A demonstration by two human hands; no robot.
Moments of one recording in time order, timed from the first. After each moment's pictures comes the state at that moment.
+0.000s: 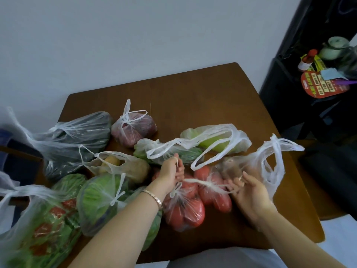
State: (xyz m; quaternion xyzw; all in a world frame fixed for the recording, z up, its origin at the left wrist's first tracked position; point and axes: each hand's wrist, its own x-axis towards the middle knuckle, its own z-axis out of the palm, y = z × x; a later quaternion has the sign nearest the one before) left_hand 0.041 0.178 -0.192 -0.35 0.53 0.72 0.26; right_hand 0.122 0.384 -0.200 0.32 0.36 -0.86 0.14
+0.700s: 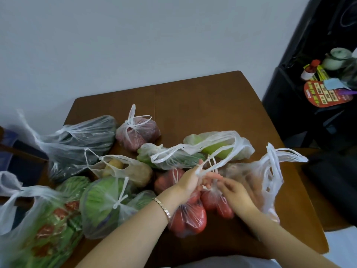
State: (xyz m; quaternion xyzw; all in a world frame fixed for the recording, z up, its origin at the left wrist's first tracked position) left_hand 0.066 0.211 -0.178 -0.11 0.68 0.63 0.37; right_hand 0.107 0.352 -0.206 0.15 0.77 -0.59 0.19
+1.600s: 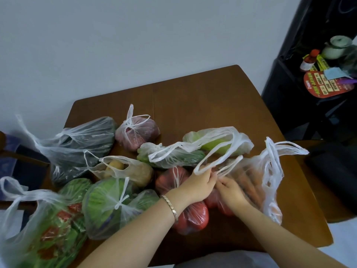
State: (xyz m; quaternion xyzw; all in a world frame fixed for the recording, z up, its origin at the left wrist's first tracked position) left_hand 0.071 0.224 -0.173 0.10 0.88 0.35 0.29; right_hand 0.106 0.332 -0.202 0.15 0.69 -0.69 0.15
